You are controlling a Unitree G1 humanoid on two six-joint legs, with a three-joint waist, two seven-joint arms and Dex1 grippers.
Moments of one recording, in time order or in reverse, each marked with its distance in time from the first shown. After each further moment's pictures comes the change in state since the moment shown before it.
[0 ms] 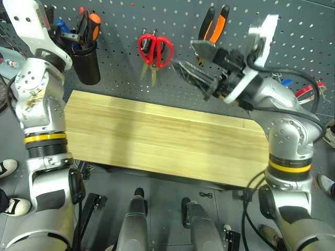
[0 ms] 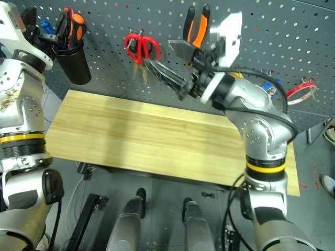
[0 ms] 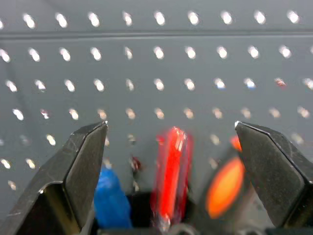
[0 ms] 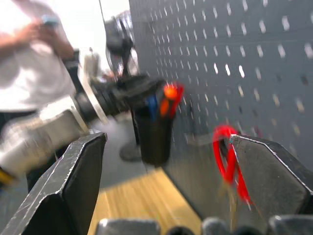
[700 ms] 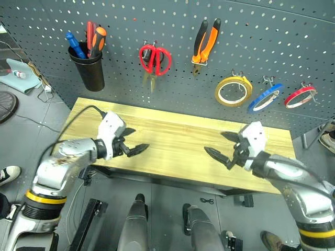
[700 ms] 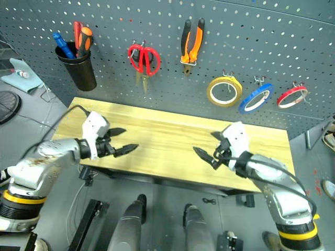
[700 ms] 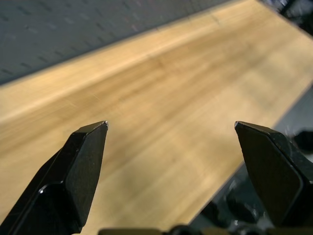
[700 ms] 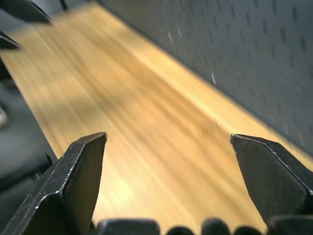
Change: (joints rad) left arm 0.572 0.090 -0.359 -0.391 -0.084 0.307 -0.341; right arm 0.694 -0.187 0.027 -0.115 -0.308 -0.118 0.000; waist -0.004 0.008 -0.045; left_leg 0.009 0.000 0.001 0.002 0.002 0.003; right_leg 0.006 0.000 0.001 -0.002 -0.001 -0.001
